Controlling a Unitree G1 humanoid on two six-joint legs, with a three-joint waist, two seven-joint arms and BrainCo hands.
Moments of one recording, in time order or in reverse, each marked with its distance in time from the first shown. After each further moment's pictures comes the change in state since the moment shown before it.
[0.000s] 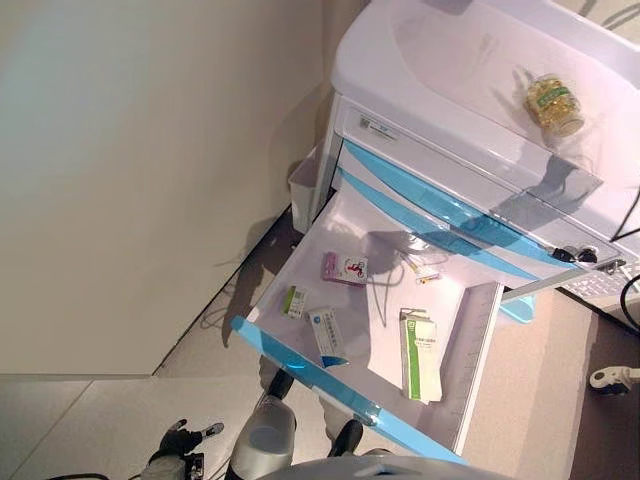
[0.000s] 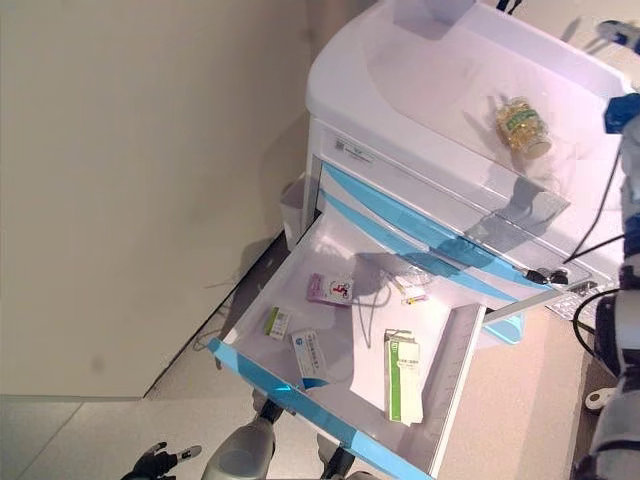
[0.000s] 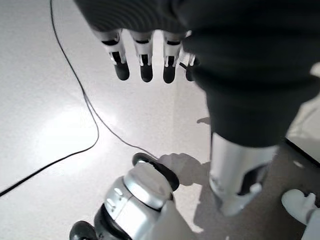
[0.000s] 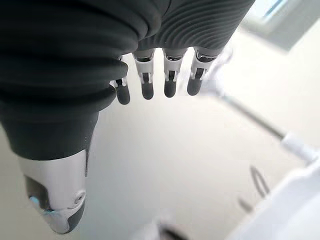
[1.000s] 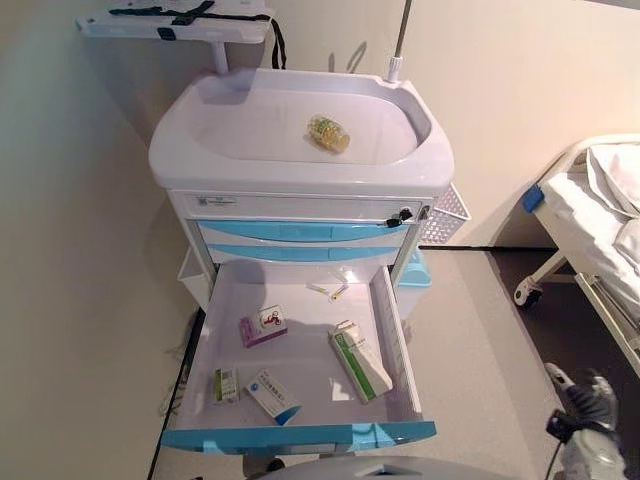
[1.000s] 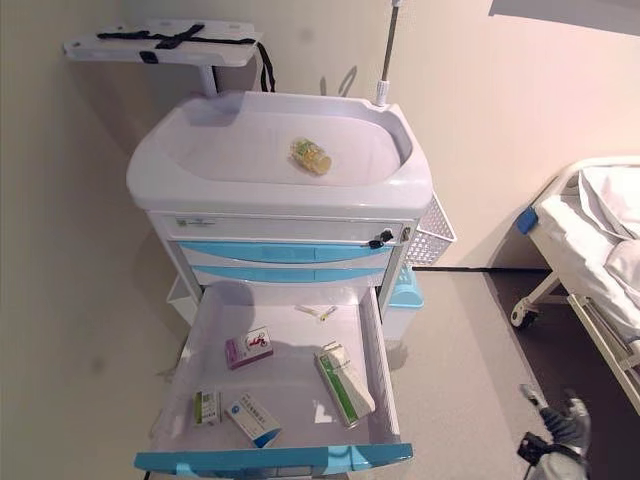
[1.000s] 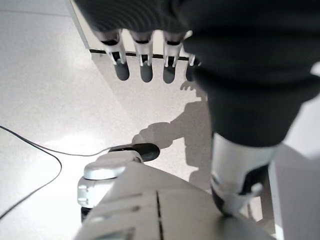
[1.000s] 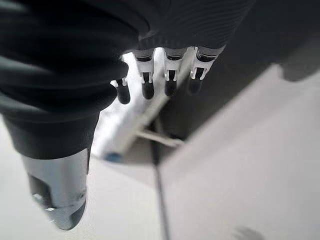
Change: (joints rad) left arm 0.129 -0.087 0.008 0.022 0.270 0.026 -0.029; right arm 1.211 0.624 -0.359 0.050 0.151 -0.025 0.171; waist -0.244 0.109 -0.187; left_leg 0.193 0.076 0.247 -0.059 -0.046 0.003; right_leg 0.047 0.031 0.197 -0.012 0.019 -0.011
